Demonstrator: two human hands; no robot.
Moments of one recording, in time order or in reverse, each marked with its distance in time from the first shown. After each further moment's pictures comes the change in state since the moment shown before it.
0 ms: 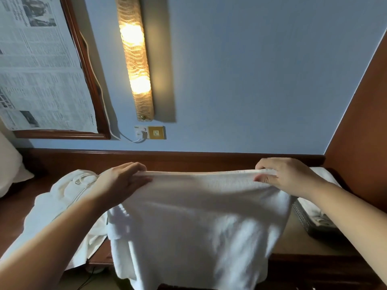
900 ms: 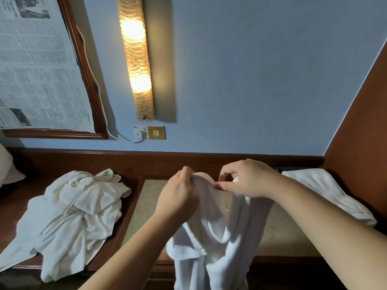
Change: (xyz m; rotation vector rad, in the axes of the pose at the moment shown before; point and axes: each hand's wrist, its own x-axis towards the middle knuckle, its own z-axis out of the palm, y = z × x) left_hand 0.038 0.122 0.063 -0.314 -0.083 -0.397; right_hand 0.061 -0.132 0.000 0.071 -0.381 0.155
